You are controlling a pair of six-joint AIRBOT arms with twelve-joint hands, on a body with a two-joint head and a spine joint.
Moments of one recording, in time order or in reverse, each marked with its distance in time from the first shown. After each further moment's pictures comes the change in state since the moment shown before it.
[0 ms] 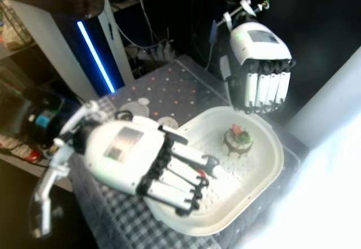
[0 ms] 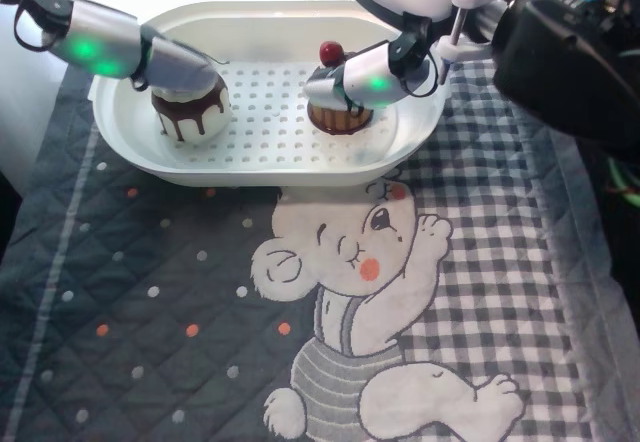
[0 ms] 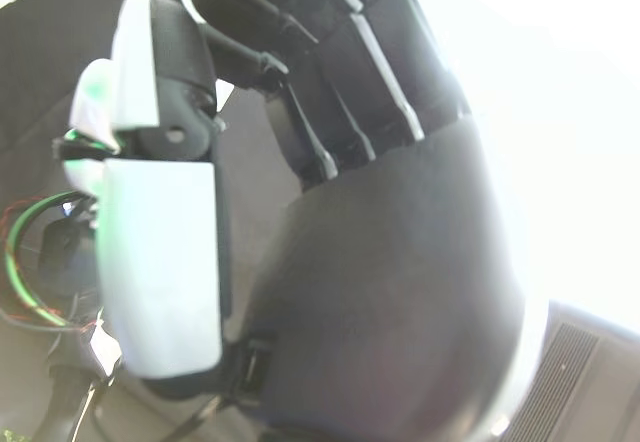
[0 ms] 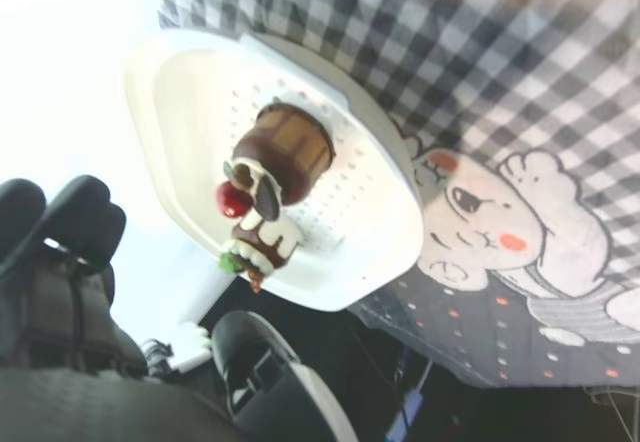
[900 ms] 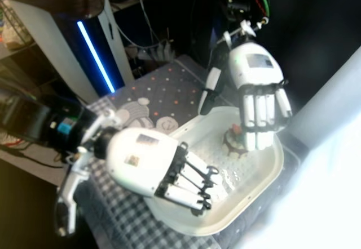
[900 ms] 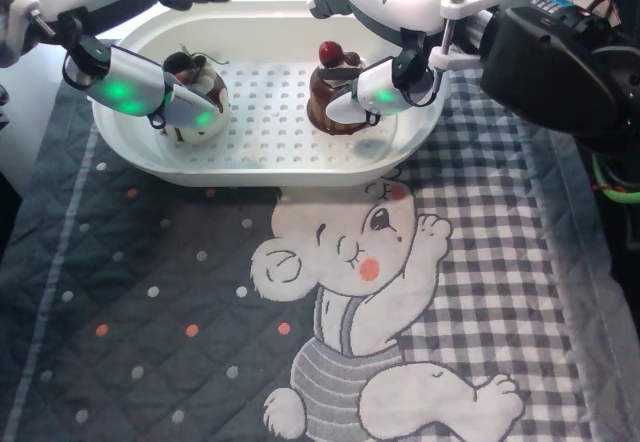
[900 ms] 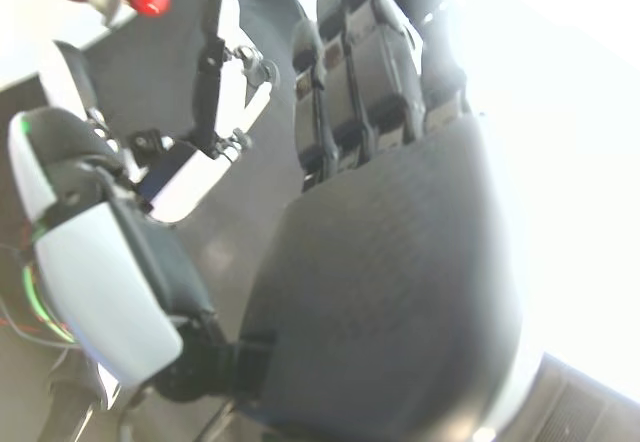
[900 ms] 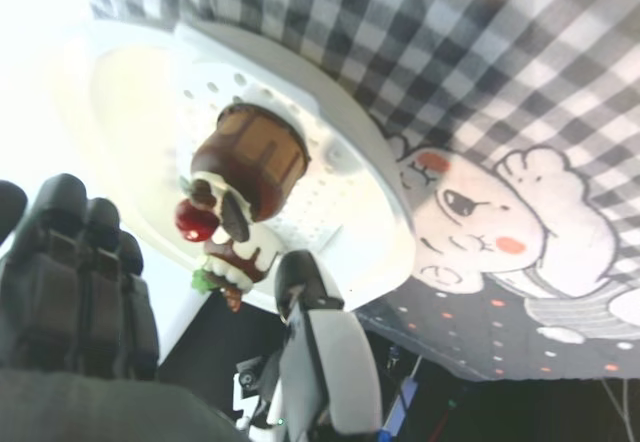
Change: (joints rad) left arm 0.031 -0.110 0.129 -0.045 0.169 0.000; right arm -0.013 -0.068 0.107 0.037 -0.085 -0.030
